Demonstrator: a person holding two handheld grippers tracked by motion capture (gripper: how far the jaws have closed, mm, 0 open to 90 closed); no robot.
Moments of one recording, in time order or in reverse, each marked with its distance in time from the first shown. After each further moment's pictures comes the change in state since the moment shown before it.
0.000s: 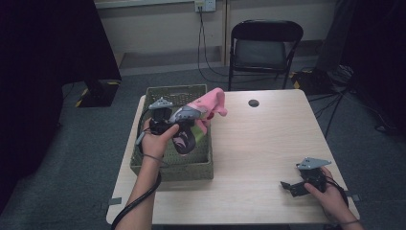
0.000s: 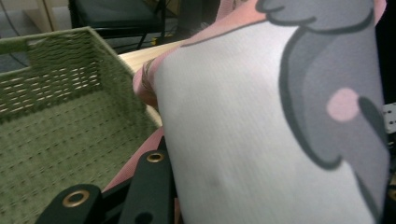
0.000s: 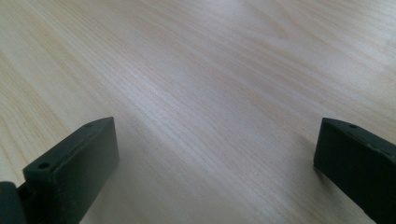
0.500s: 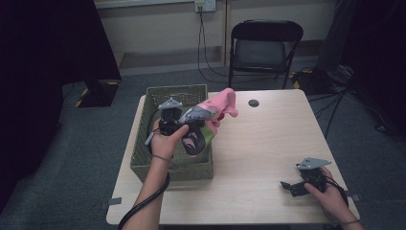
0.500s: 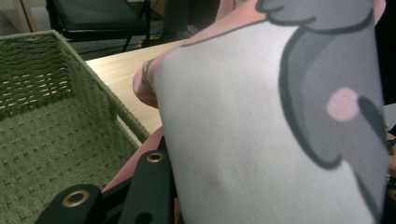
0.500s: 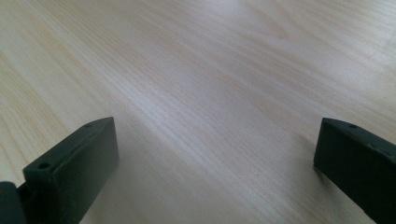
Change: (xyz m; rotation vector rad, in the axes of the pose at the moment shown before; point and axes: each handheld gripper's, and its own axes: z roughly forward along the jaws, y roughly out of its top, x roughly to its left) left arm -0.017 0.004 0.013 -0.007 -0.042 -0.005; right arm 0.000 0.000 0.000 0.000 0.000 0.000
